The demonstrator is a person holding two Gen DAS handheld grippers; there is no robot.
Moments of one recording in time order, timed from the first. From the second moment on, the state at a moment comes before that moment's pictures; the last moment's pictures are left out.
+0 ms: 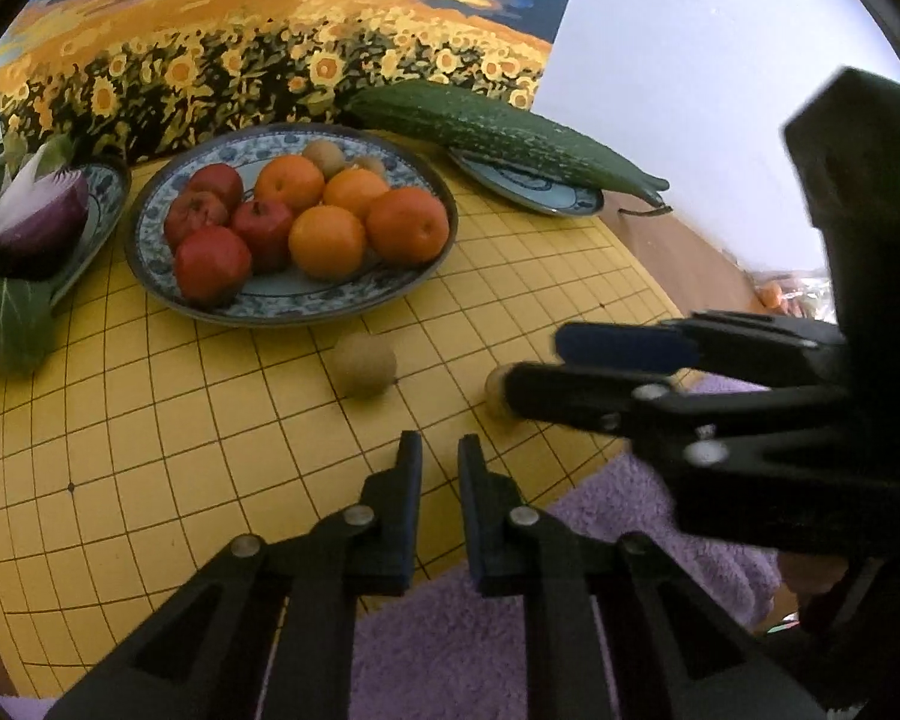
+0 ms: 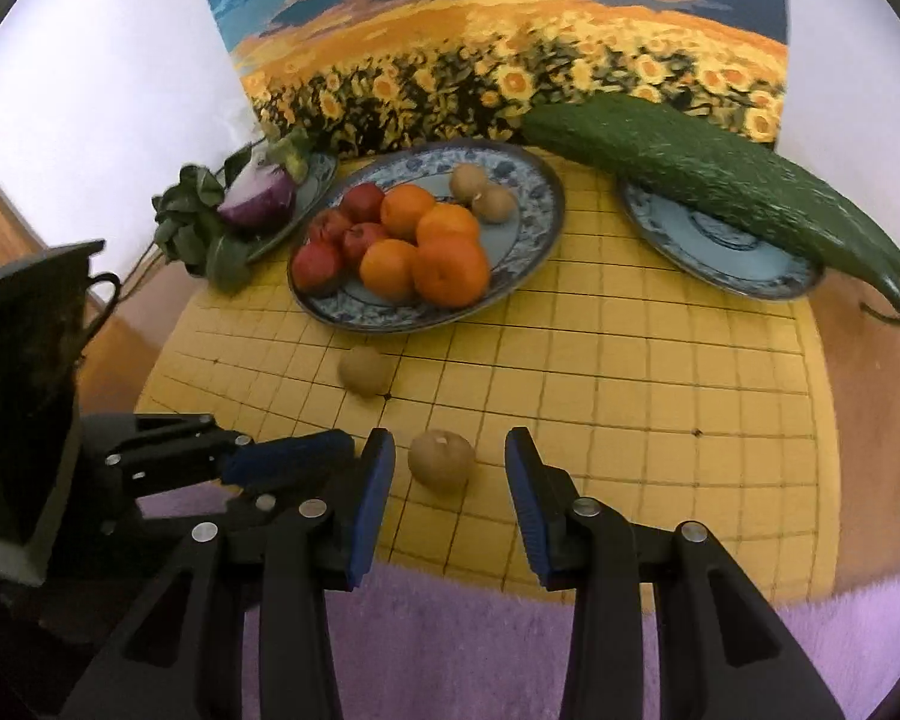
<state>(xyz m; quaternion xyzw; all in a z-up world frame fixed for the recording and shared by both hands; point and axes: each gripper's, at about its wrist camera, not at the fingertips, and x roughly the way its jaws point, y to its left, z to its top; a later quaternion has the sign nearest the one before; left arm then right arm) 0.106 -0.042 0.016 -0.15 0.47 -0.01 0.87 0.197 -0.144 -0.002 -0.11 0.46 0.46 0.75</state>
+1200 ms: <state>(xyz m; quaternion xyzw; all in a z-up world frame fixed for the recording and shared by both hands) 0.106 -0.057 0.029 -0.07 0.47 0.06 0.88 0.213 -0.198 0.002 -0.04 0.46 0.44 0.77</state>
